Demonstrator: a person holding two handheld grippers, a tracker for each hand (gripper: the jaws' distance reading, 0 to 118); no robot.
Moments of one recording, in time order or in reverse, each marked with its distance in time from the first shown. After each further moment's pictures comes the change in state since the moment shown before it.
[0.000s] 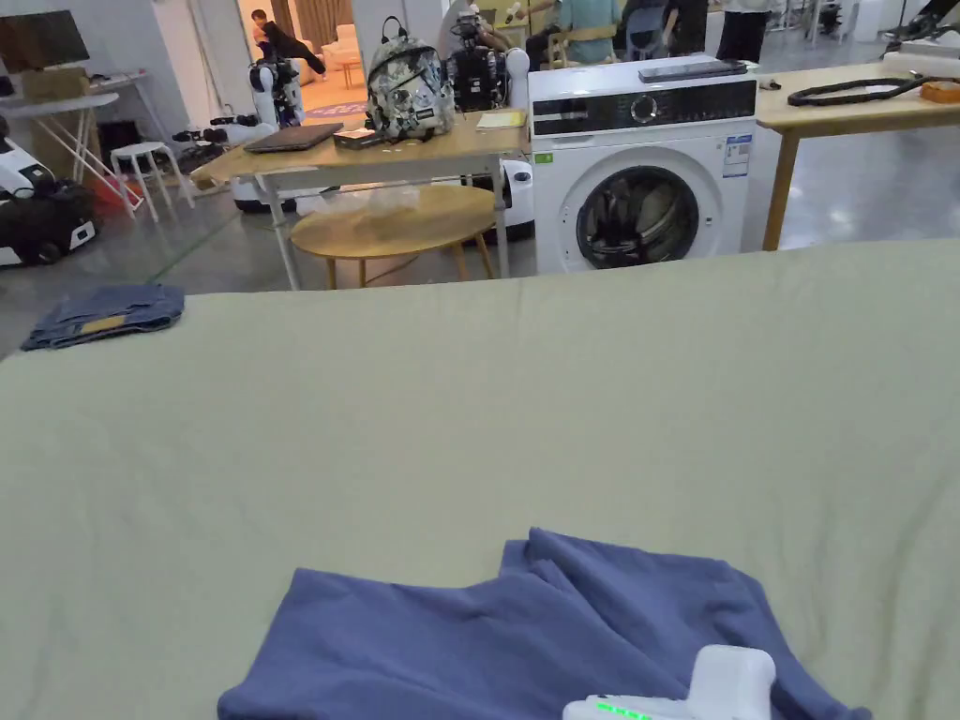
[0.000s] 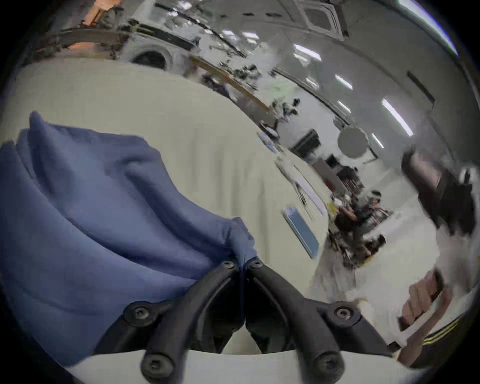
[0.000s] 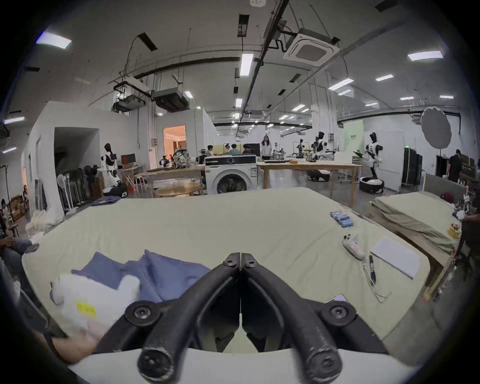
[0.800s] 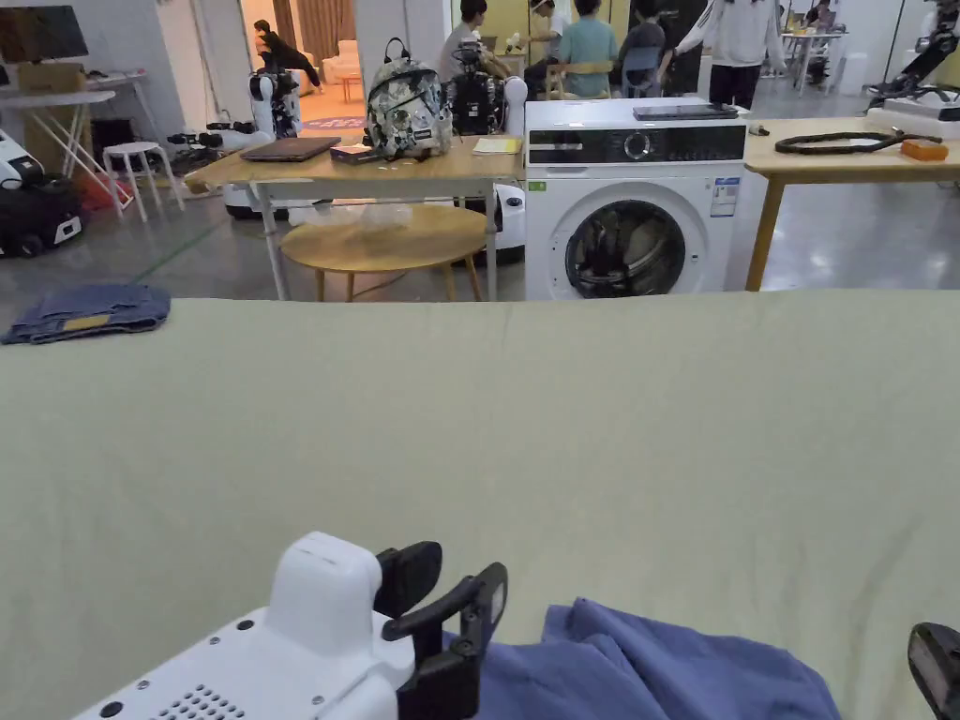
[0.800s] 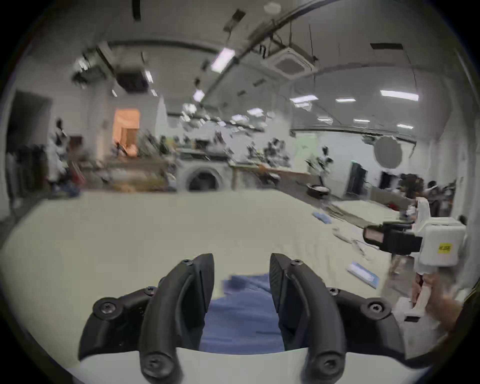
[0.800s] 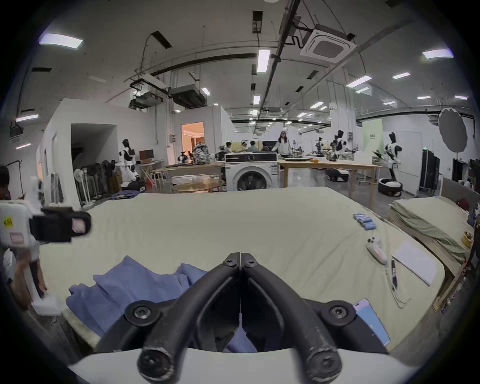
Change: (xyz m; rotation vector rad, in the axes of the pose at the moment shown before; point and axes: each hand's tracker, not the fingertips) left arm 0.009 0.004 0.281 0.622 0.549 -0.373; right arm -0.035 0.004 -0.015 -0.012 0.127 0.030
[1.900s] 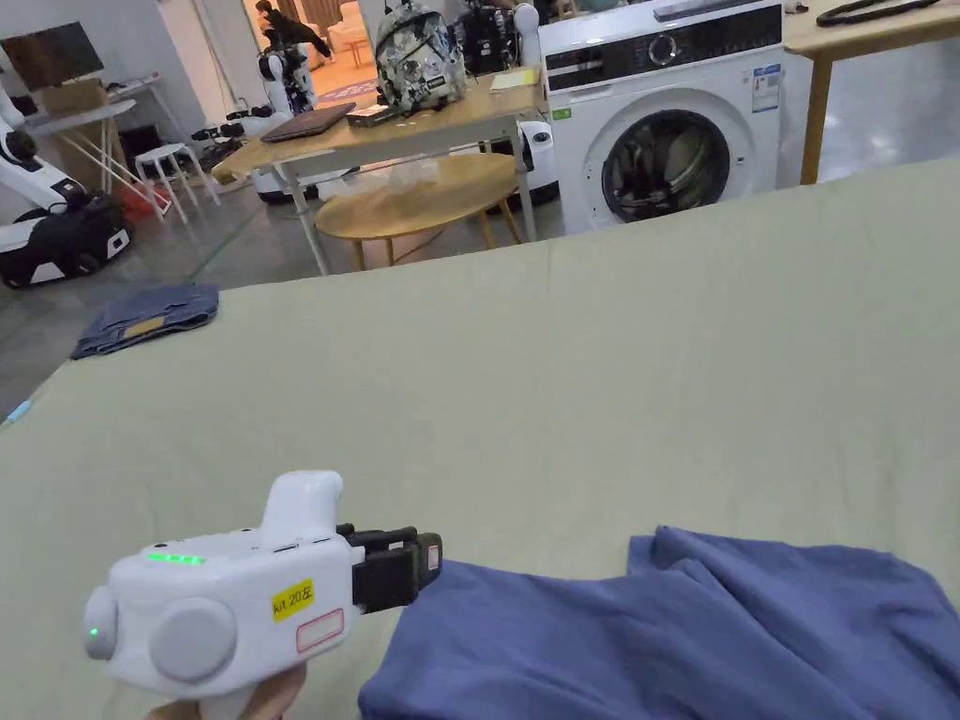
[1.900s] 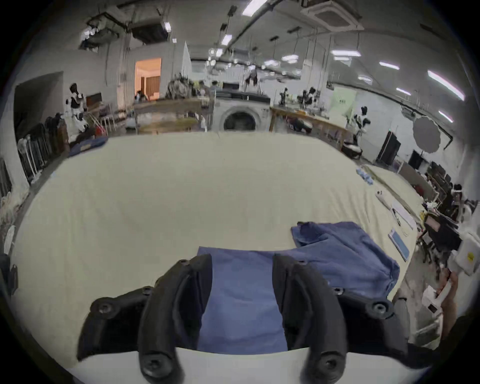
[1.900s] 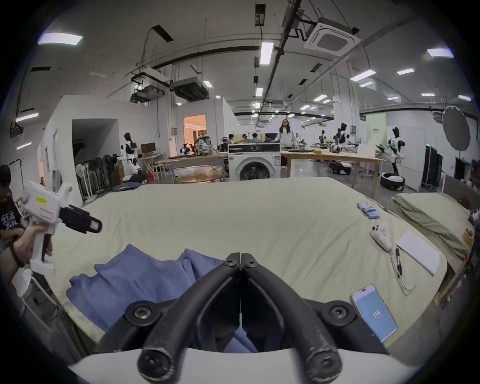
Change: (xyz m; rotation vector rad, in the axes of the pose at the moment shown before) left arm -0.124 -0.015 -0.091 -0.502 0.079 0.137; right arm 0.005 -0.023 -0.002 -0.063 -0.004 -0.012
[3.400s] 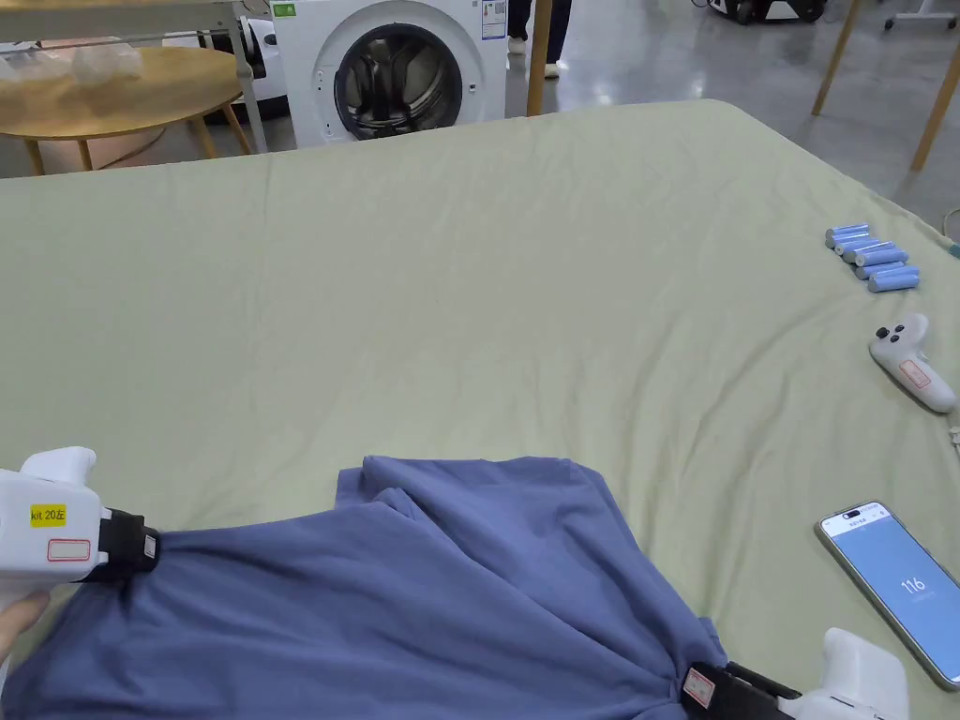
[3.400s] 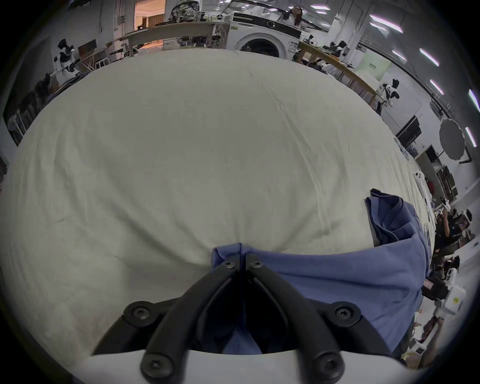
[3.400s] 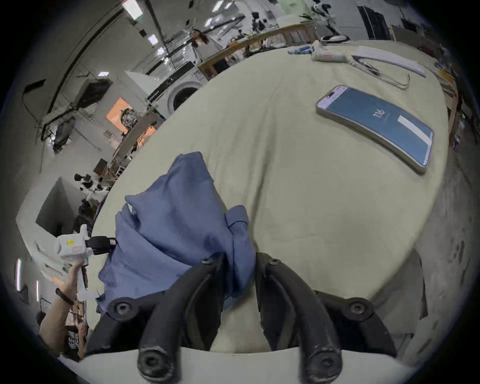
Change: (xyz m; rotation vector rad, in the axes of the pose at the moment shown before) left arm -0.038 -0.007 -0.150 -0.331 0.035 0.099; right arm 0.077 -0.122 -0.021 -0.490 -0.102 -0.650
